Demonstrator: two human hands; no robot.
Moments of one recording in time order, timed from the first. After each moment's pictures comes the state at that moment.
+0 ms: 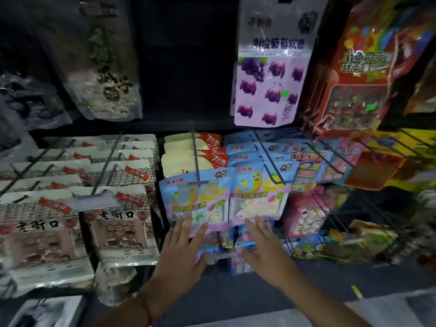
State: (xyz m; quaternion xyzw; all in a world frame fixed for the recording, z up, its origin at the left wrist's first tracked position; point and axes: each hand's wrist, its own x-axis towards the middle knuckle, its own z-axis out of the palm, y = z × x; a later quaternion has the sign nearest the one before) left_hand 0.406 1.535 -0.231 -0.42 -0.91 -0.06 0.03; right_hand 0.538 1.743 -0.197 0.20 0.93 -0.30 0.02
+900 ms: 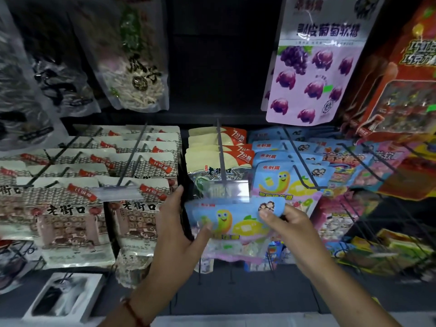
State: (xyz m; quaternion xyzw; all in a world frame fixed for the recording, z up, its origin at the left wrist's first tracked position) left_hand 0.414 1.510 -0.157 -0.24 -0.80 -0.55 0.04; right_hand 0.509 1.732 -0.125 0.21 0.71 -0.66 -0.15
